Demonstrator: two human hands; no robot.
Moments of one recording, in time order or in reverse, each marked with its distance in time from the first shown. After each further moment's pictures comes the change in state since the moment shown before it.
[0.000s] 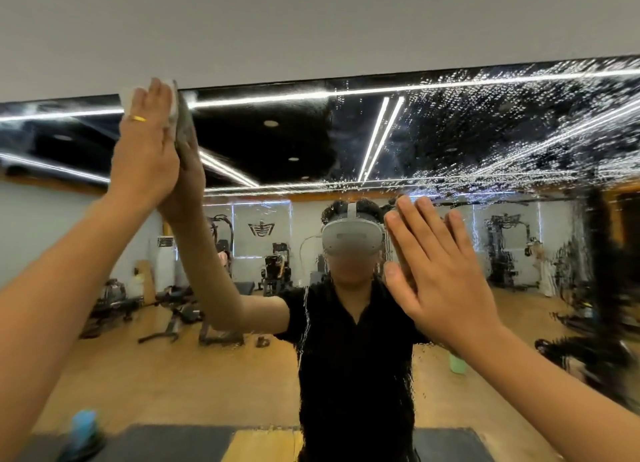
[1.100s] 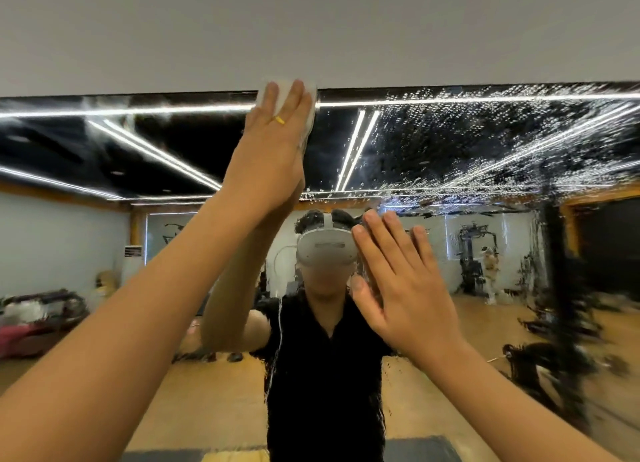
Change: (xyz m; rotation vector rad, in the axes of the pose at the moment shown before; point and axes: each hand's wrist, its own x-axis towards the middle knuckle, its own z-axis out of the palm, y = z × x) left_hand -0.011 0.159 0.062 0.048 -0.181 0.309; right_hand 0.001 -0.004 -0.001 -0.005 -0.008 0.007
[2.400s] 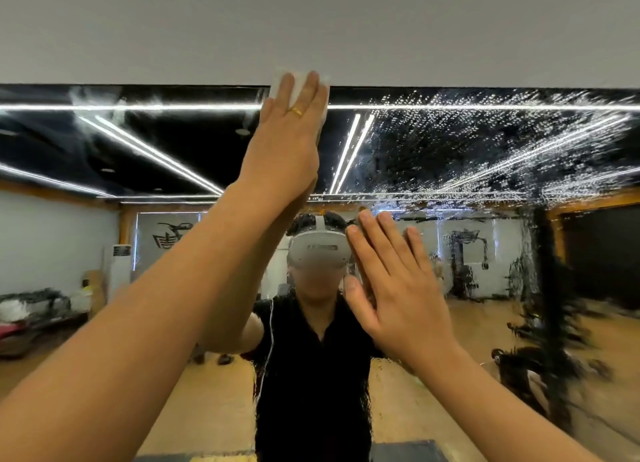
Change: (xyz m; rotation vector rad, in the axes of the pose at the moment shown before) left_hand 0.018 0.015 0.017 0.061 0.071 0.056; right_hand -0.002 0.001 0.000 0.023 0.002 0.005
